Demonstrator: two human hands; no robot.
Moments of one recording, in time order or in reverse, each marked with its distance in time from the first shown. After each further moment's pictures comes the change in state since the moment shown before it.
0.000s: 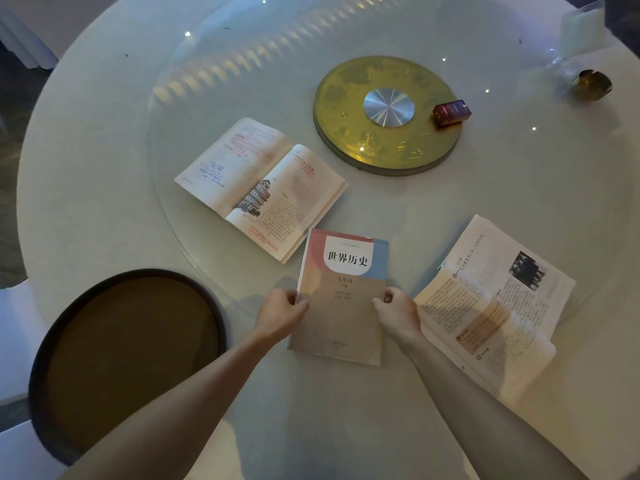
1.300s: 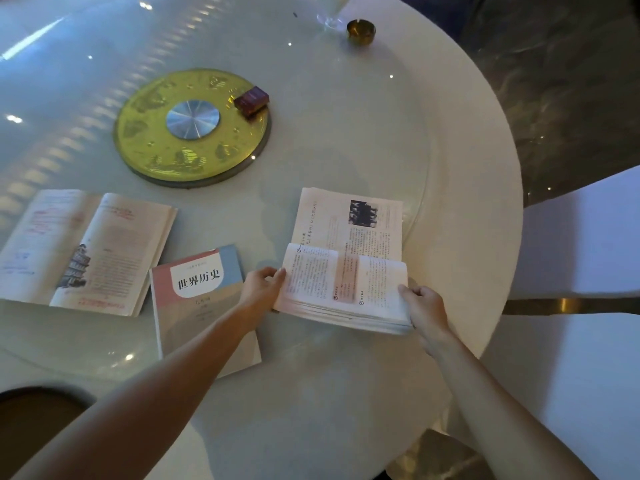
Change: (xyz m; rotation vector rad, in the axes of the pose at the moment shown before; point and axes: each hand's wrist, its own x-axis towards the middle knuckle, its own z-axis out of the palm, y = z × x) left_hand -0.023 0.186 0.165 0.020 -0.164 0.154; right_hand -0.055 0.218 -0.193 0.730 0.390 0.297
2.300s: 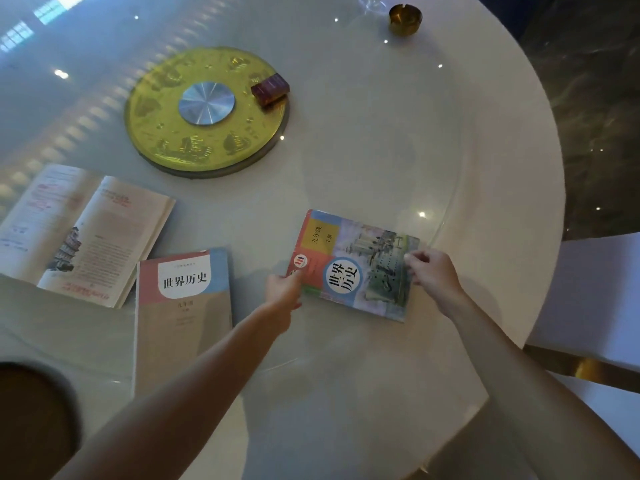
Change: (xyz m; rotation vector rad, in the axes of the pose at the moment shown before) left_hand 0.041 0.038 0.076 -0.529 0.160 -0.320; right_hand 0.142 -0.077 -0.001 -0.344 -0.190 -0.194
